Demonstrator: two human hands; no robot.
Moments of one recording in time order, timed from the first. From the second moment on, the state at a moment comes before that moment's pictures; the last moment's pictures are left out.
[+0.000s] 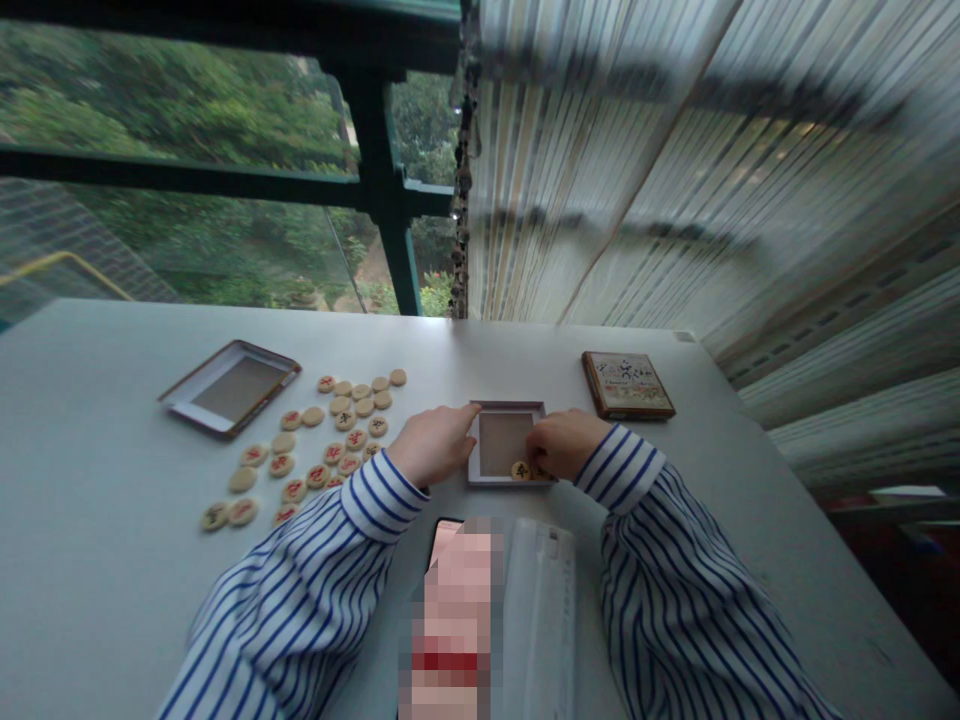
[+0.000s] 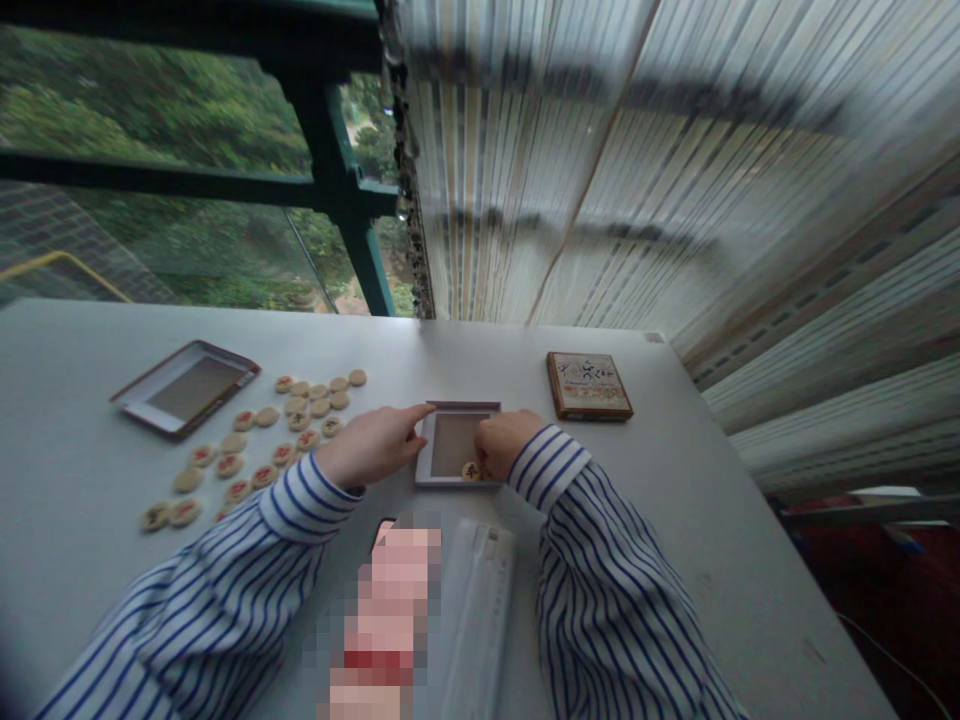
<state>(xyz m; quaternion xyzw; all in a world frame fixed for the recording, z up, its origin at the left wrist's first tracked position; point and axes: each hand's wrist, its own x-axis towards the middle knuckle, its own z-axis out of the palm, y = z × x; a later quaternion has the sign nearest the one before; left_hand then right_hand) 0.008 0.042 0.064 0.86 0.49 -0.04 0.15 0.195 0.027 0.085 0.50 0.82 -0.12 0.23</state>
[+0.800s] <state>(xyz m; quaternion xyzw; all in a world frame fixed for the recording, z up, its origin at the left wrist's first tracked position) 0.007 0.043 0.061 0.86 0.49 -0.03 0.14 0.195 0.029 0.082 0.50 0.82 -0.13 0.24</state>
